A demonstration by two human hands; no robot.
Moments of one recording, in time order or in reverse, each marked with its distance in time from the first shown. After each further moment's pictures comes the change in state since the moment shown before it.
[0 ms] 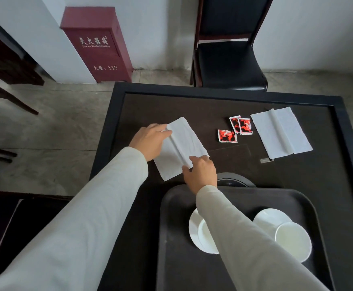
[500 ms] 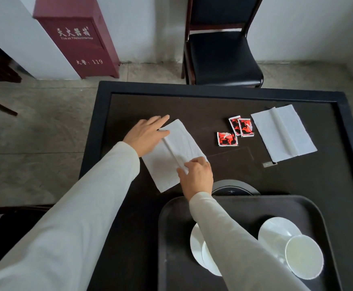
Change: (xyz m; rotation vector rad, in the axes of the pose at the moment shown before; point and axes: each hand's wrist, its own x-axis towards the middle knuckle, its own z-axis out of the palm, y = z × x) left_hand 0.069 -0.036 0.025 0.232 -0.055 0.208; right_hand 0.035 -0.002 0.028 0.022 0.107 0.074
